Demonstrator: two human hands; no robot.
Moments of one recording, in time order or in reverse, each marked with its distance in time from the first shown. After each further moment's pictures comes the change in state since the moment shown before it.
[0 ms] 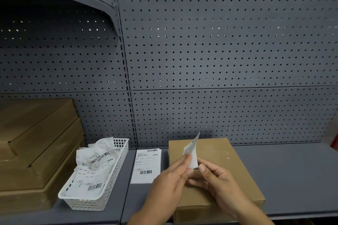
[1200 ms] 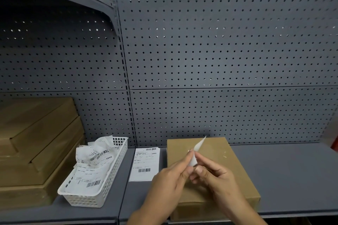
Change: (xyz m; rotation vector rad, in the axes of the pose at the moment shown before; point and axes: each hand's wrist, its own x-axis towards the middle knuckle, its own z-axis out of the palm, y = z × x) left_hand -0.006 0.027 0.000 0.055 0.040 0.002; right_hand -0.010 -0.003 0.002 -0.001 0.096 -0.138
